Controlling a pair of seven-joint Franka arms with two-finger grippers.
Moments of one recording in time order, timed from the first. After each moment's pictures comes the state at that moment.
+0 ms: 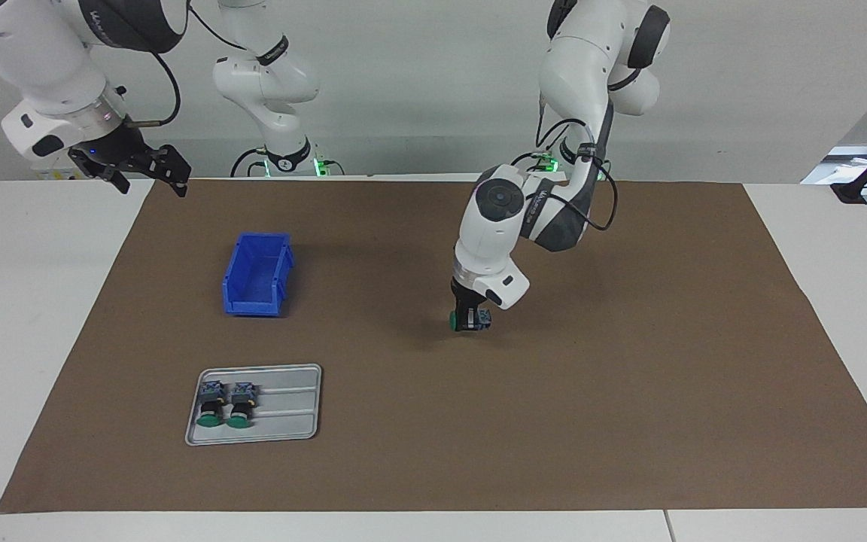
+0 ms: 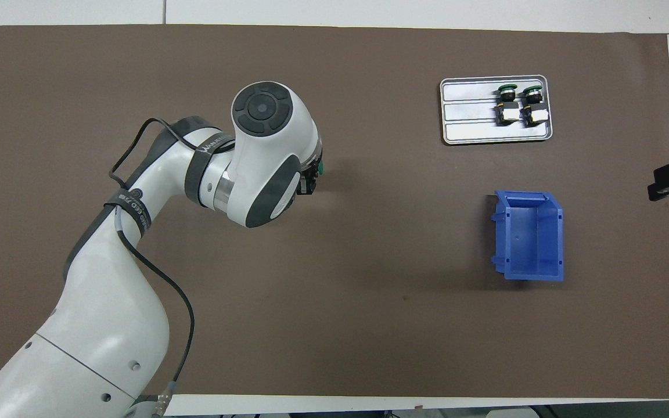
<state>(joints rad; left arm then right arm) -0.66 0.44 0.01 -1.62 -0.18 2.15 -1.99 -0.05 -0.04 -0.06 -1.61 -0.05 1.40 -0.03</state>
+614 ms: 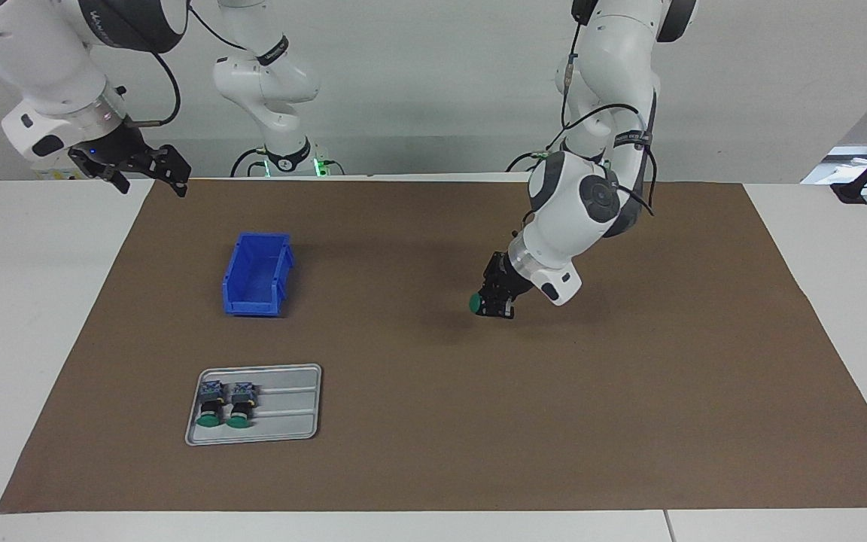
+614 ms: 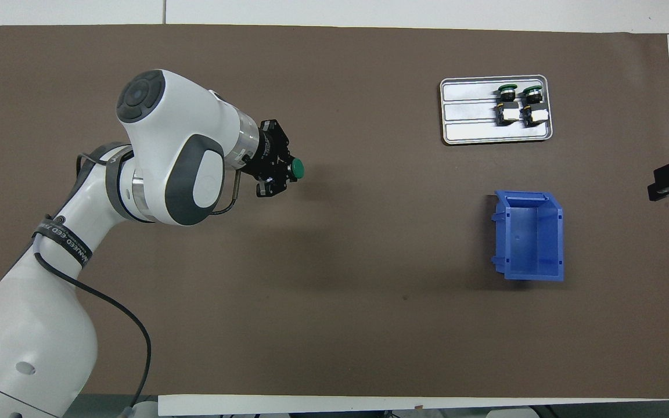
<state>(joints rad) -0.55 0.32 0.01 -1.80 -0.56 2.19 -1.64 -0.05 -0.04 -0.06 -1.61 -0.05 1.40 -0.03</state>
